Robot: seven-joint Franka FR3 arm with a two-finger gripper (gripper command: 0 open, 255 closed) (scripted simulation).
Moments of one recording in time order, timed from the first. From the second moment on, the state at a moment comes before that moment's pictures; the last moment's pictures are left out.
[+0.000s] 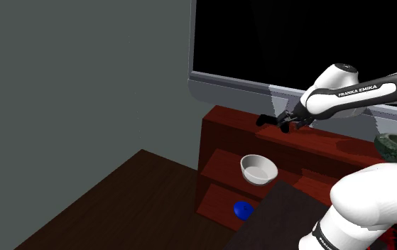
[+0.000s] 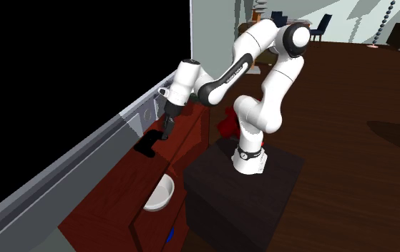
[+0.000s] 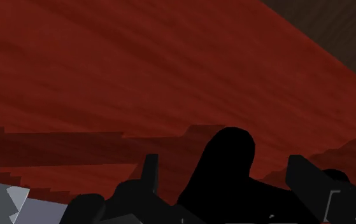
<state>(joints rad) -0.39 -0.66 -0.45 -2.83 -0.35 2.62 0.19</state>
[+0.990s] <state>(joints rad) -0.39 -0.62 -0.47 -2.83 -0.35 2.67 0.19</state>
